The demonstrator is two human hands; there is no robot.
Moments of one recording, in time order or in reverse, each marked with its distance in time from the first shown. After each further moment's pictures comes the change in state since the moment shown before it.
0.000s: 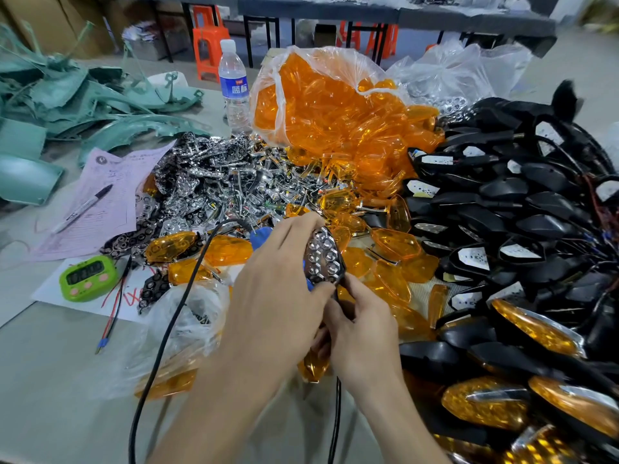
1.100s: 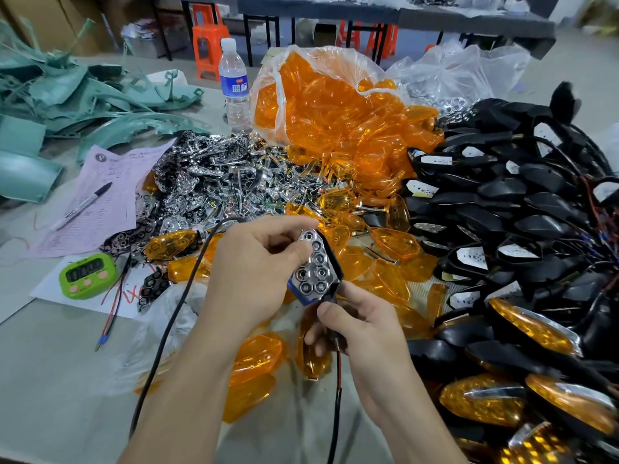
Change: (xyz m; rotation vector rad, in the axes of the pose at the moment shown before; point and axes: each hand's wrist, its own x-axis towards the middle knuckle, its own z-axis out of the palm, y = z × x) left_hand 0.027 -0.030 -0.004 -0.543 -0.038 -0.210; right_hand -0.005 -0.005 -0.012 0.372 -0.179 0.116
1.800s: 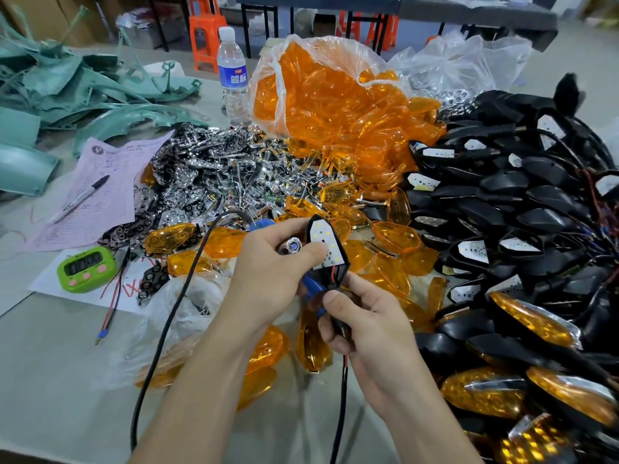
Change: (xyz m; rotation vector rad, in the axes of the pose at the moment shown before) left_hand -0.009 0.001 0.016 -0.243 -0.078 -0.251; right_hand 0.001 0.000 -0.001 0.130 0.000 0.028
